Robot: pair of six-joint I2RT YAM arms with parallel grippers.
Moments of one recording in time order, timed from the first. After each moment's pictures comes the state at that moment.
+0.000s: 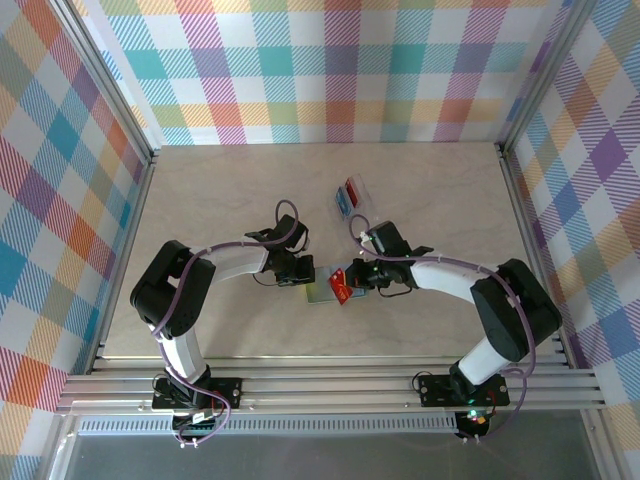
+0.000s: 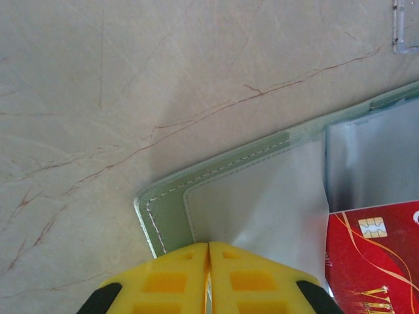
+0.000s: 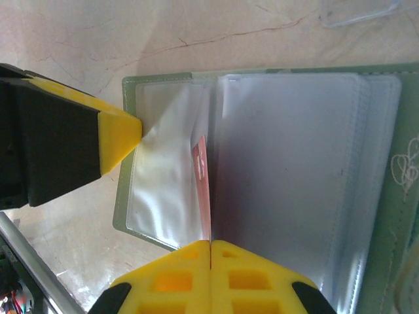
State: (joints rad) left arm -0.59 1.79 1.01 -0.40 0.29 -0.62; right arm 0.60 1.58 0.79 -0.19 -0.44 0.57
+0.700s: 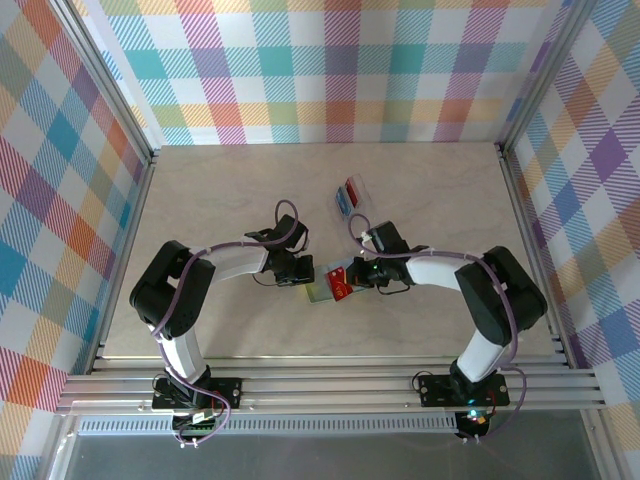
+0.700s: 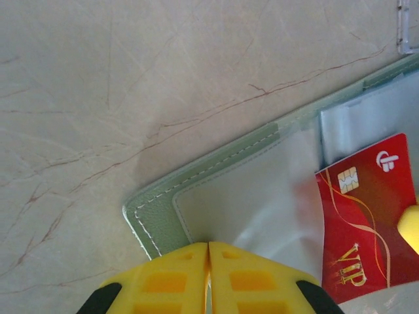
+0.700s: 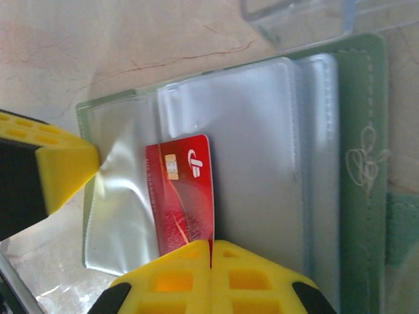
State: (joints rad) left arm -0.59 1.79 1.01 -0.41 0.28 -0.62; right arm 0.56 1.69 0.80 -0.10 -0.46 0.57
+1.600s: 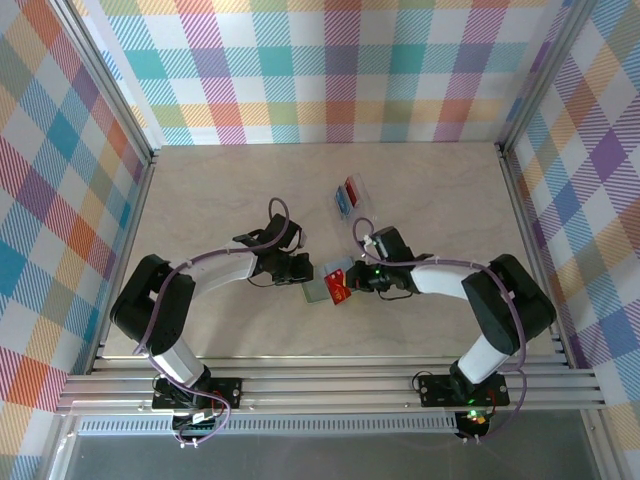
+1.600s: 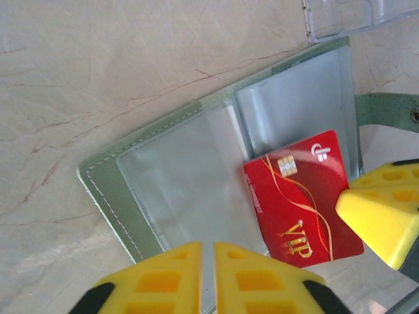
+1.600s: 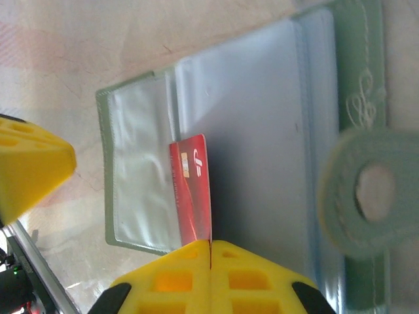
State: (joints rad) left arm -0.59 1.65 0.96 -0.40 0.30 -0.62; right arm 0.58 1.61 0.70 -0.01 -0.48 0.64
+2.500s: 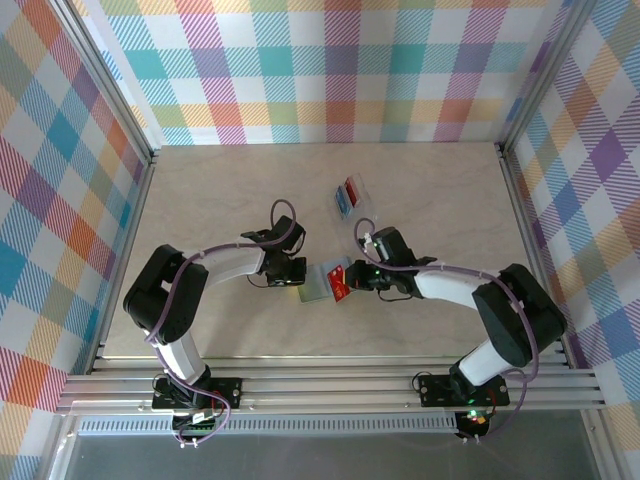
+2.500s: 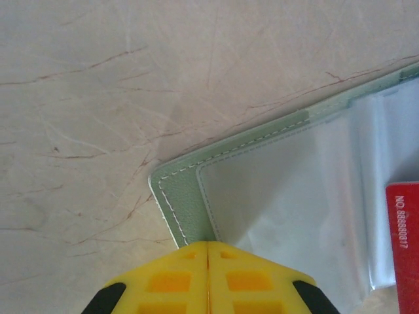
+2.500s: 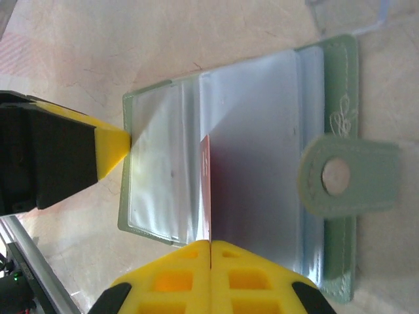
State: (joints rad) left arm -0.59 1.74 1.01 -0.51 0.14 -0.58; right arm 0.60 1.55 0.70 0.00 -0.43 0.64
